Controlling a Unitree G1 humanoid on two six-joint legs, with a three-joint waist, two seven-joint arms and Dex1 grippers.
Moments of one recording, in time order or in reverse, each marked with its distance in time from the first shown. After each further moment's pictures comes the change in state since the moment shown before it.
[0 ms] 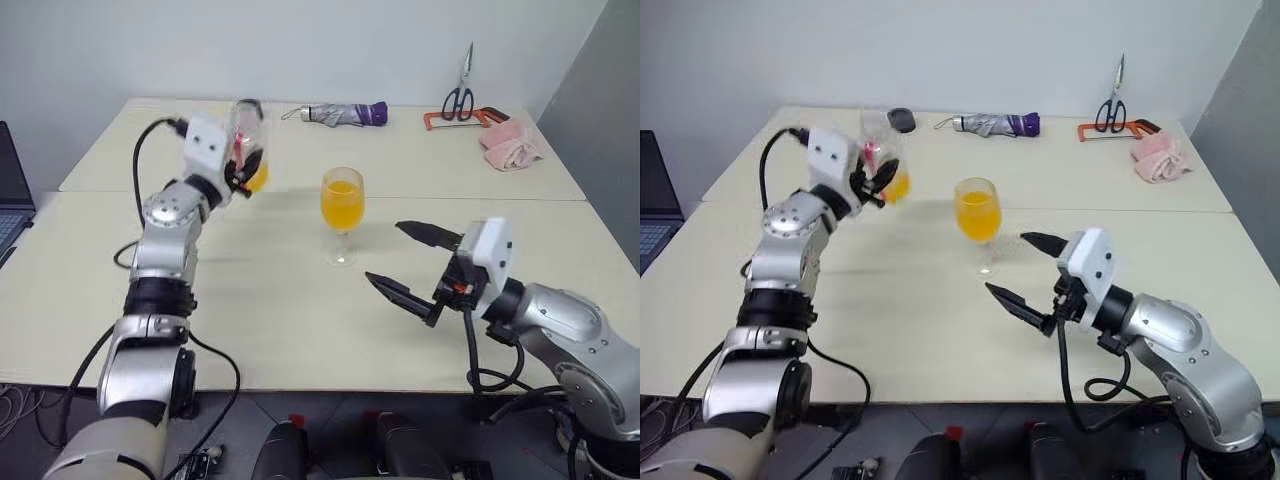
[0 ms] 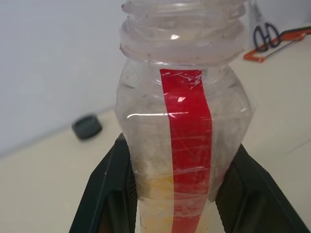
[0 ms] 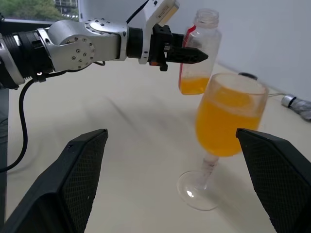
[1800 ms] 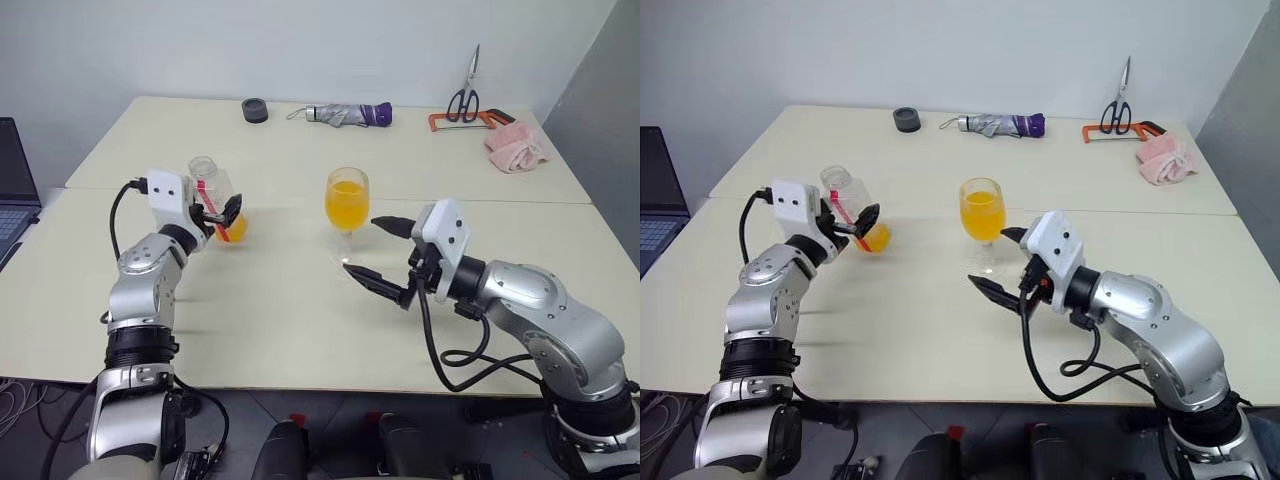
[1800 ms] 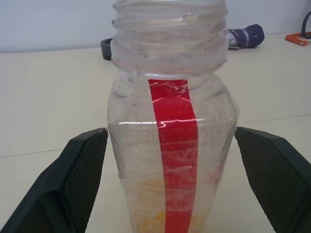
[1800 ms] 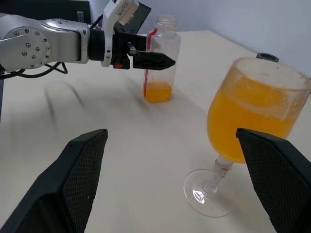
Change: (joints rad) left arm 0.222 -0.004 0.130 -0.129 -0.142 0.089 0.033; right arm -0.150 0.048 0.110 0.094 -0.084 0.100 -0.017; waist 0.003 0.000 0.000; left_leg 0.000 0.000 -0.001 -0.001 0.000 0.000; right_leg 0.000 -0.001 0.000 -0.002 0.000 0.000
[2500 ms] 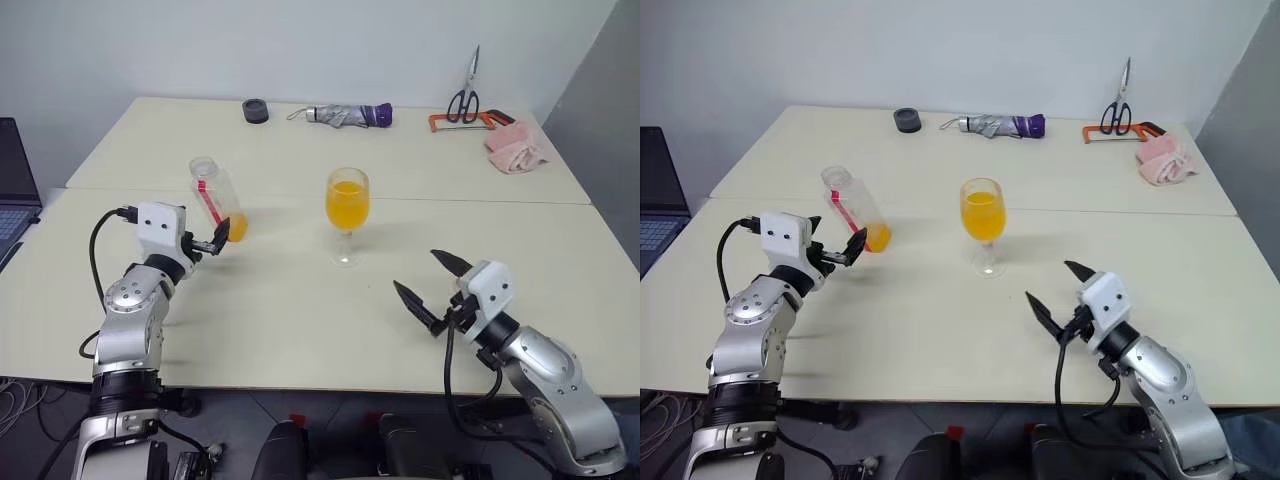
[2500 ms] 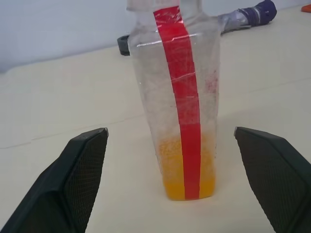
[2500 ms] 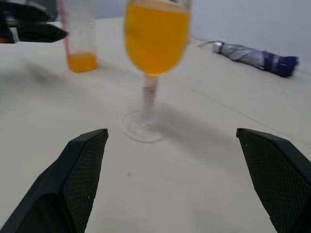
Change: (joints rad) left arm 0.251 0.018 0.003 -0.234 0.052 -0.082 0.073; right arm 0.497 0.195 -0.157 0.152 -0.215 -0.522 -0.128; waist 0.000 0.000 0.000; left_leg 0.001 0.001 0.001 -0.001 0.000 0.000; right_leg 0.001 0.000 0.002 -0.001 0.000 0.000
